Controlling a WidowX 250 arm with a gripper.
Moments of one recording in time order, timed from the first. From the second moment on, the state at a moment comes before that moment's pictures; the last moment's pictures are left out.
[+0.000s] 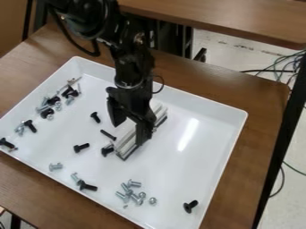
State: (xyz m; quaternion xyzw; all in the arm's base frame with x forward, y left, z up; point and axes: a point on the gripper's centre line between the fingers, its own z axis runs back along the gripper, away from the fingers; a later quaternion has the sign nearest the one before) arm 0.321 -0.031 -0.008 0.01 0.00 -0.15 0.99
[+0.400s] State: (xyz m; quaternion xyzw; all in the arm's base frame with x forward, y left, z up) arm 0.324 -0.030 -0.026 0.00 0.02 -0.16 0.99
